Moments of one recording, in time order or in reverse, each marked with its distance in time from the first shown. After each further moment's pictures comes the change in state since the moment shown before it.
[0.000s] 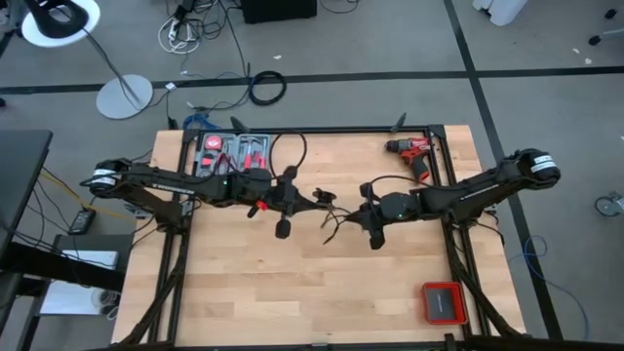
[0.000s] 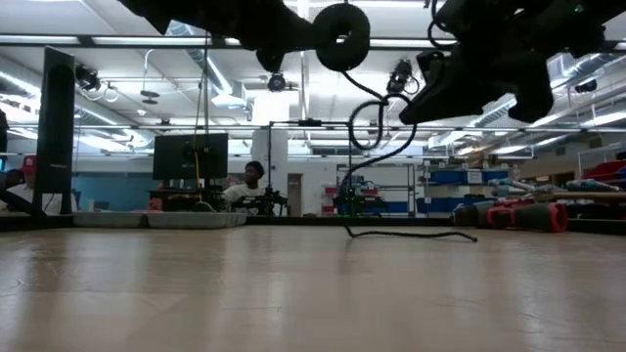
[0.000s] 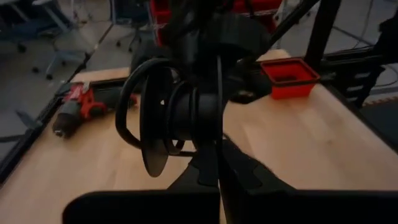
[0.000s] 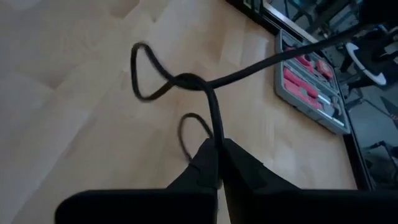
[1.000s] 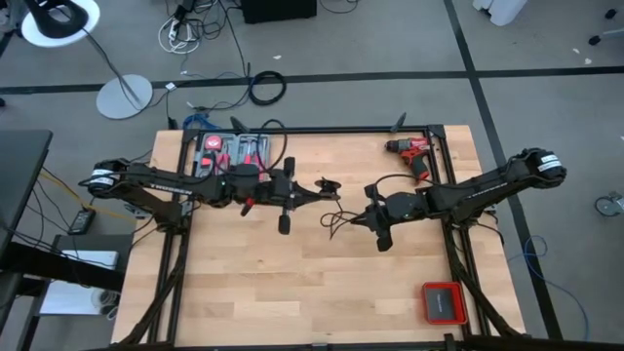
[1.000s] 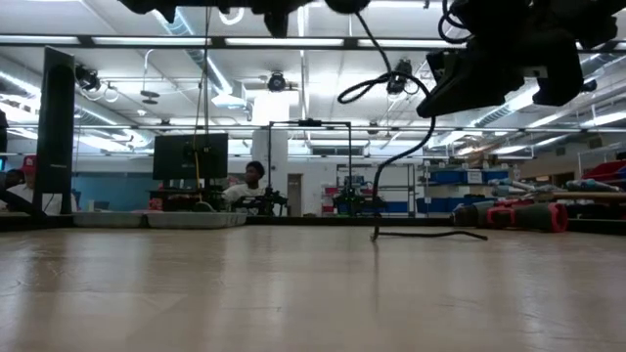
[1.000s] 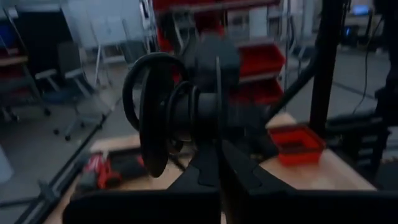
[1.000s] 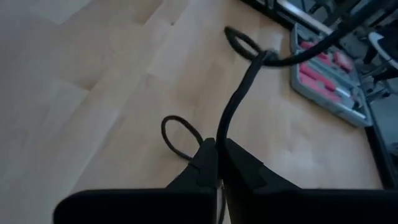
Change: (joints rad) left arm -0.009 -0.014 0.000 0.268 -0.021 0.025; right arm 0.018 -0.079 0.000 -0.111 -0.055 0.068
